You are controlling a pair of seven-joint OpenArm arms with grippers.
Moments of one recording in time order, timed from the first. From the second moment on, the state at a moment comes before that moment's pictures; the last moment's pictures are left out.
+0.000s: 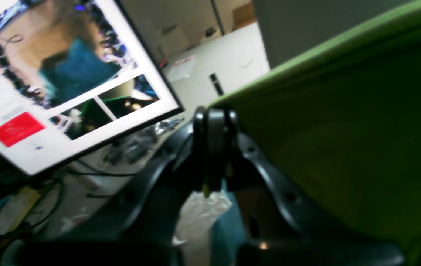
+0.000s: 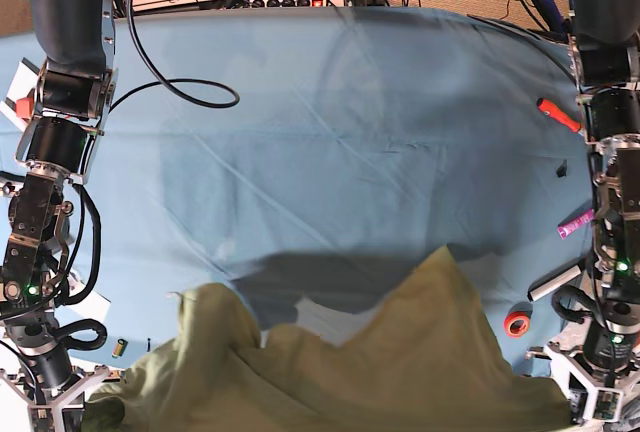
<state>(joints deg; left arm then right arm) -32.0 -27.5 -1.2 93.3 -7.5 -9.3 33.8 42.3 26.2 2.5 88.8 1.5 15.4 -40.2</state>
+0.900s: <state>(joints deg) -30.5 -36.3 -1.0 97.0 -11.3 -9.6 45.0 37.4 25.6 12.3 97.1 7.0 16.2 -50.7</state>
